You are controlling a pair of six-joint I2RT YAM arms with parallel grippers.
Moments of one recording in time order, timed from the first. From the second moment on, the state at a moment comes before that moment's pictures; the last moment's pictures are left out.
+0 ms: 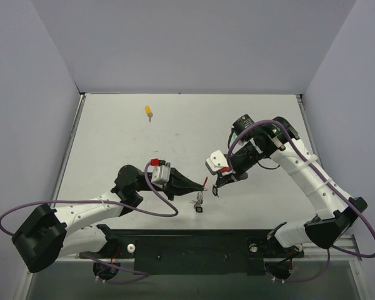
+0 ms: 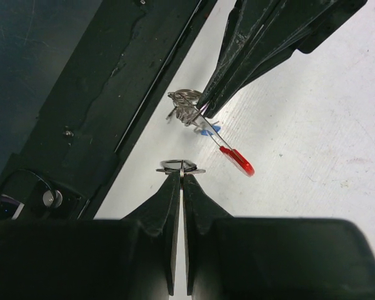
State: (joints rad) left arm -0.83 1.14 0.48 1.02 0.84 -0.21; right arm 0.63 1.39 1.58 -1.54 -0.83 -1.41
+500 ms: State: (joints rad) left arm -0.79 1.19 0.51 1.06 0.94 -0.34; right arm 0.64 1.41 1.61 -1.54 -0.86 -1.37
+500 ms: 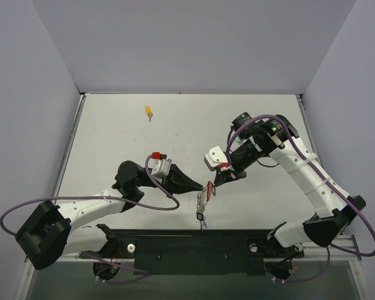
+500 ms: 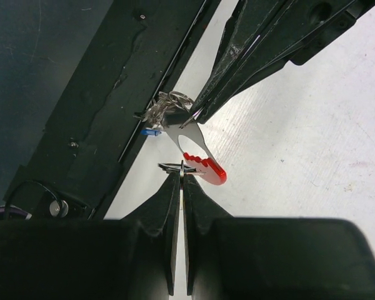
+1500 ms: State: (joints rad) left arm -0.85 1.06 0.67 0.28 0.63 0.85; right arm 0.40 1.41 1.56 -1.54 -0.92 -1.23
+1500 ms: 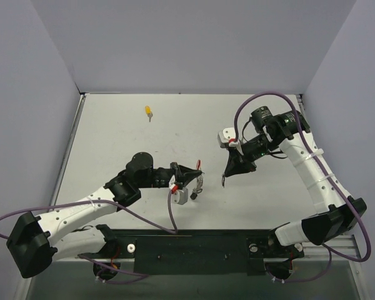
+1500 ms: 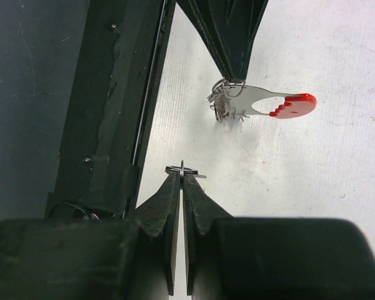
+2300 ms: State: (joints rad) left arm -0.74 1.16 0.63 0.75 0.76 0.25; right arm 0.38 1.45 1.51 -1.54 -0.97 -1.23
